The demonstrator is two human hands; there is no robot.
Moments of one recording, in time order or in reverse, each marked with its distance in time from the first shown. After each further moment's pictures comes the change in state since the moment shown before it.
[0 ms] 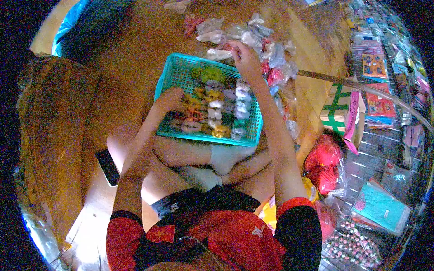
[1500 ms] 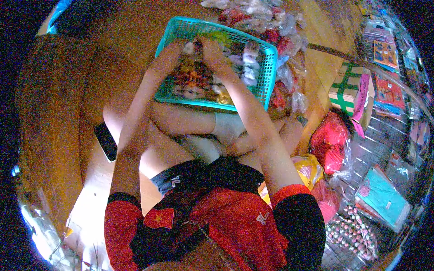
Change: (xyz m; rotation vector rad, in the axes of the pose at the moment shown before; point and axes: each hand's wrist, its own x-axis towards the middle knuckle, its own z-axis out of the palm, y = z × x) left_hand 0.000 -0.001 -0.007 0.011 0.518 0.205; right_hand -0.064 -0.050 0.117 0.119 -0.150 0.106
